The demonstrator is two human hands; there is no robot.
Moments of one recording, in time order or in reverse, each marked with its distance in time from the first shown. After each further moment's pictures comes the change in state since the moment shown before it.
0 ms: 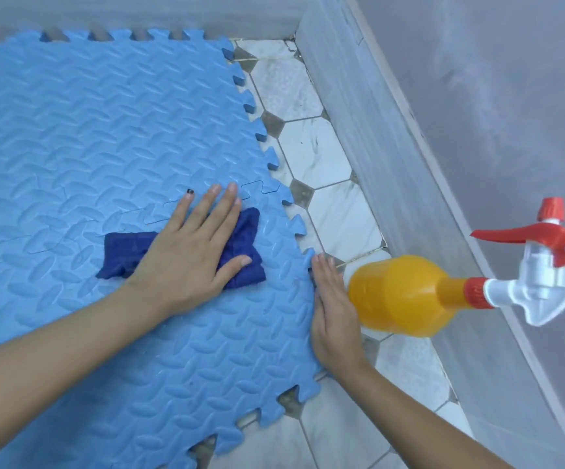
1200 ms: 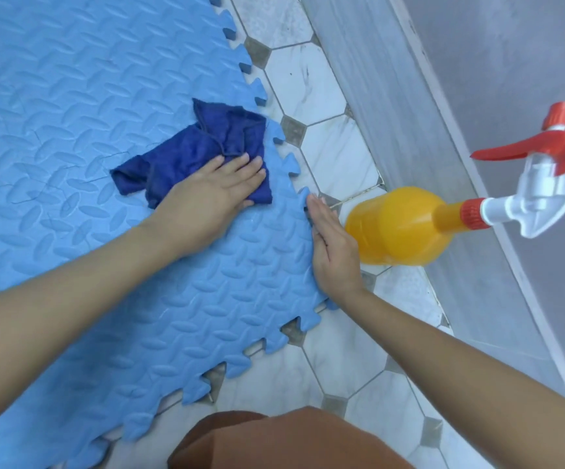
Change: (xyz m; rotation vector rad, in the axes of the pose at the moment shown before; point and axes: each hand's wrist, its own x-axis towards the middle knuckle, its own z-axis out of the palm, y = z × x) left_hand 0.013 0.016 0.015 -0.167 -0.027 0.250; right_hand 0.003 0.005 -0.001 0.097 0.074 -0.032
